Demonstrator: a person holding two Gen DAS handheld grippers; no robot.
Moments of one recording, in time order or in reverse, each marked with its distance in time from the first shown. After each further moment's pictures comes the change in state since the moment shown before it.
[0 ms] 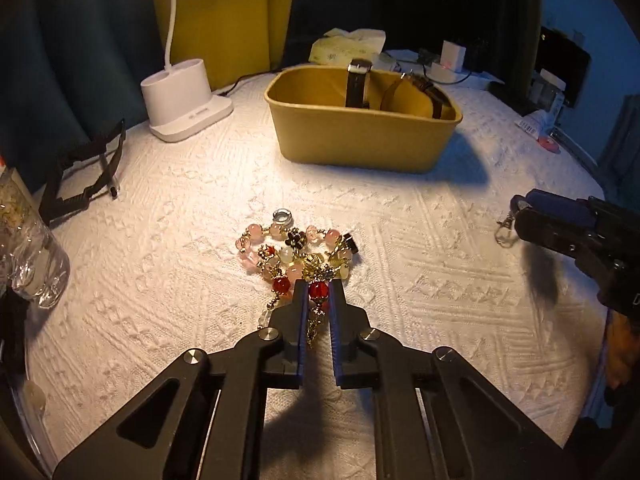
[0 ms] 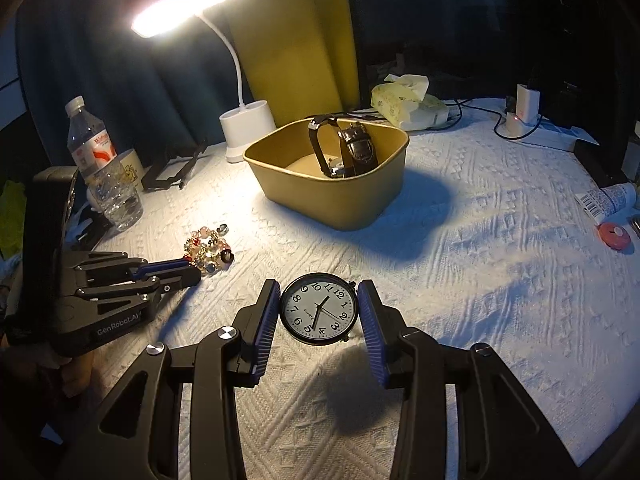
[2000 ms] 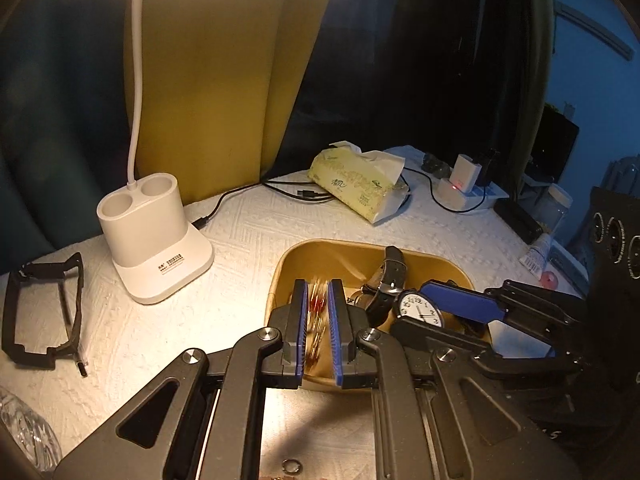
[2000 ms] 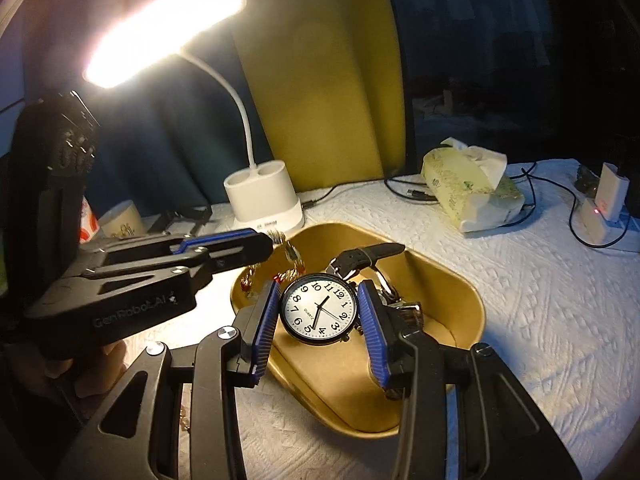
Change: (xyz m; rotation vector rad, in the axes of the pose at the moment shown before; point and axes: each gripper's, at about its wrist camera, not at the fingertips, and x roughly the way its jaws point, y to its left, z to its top) left arm 0.036 0.029 0.130 -0.076 -0.226 -0.117; right arm 0.091 0.000 0.105 -0.089 -0.085 0.117
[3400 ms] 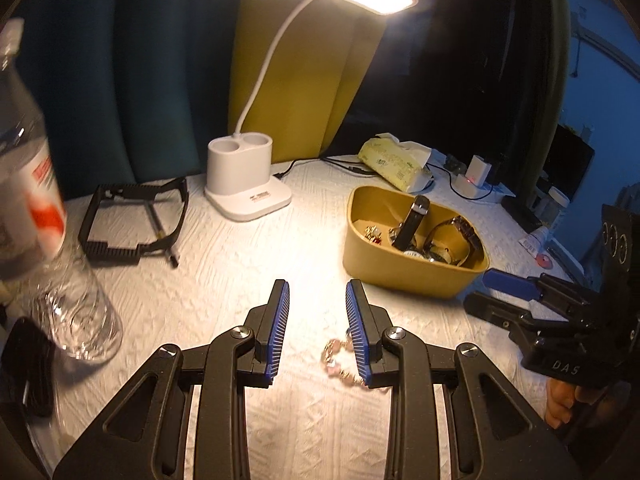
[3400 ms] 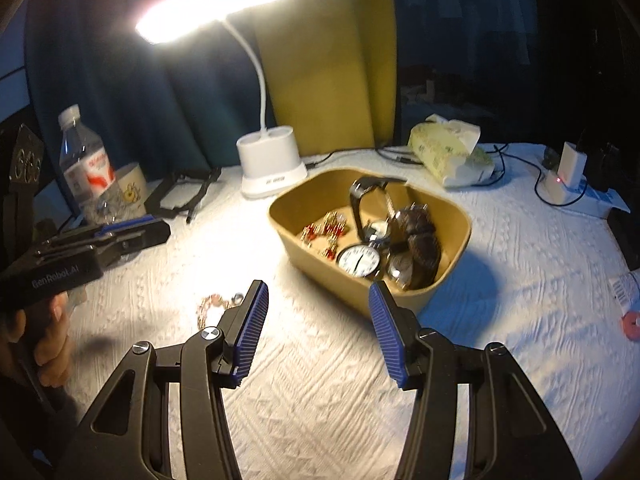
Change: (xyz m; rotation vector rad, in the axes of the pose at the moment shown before) left arm -0.096 0.045 -0.069 -0.112 -0.015 0.073; right arm -0.045 0.047 -0.048 -0.015 0.074 -0.099
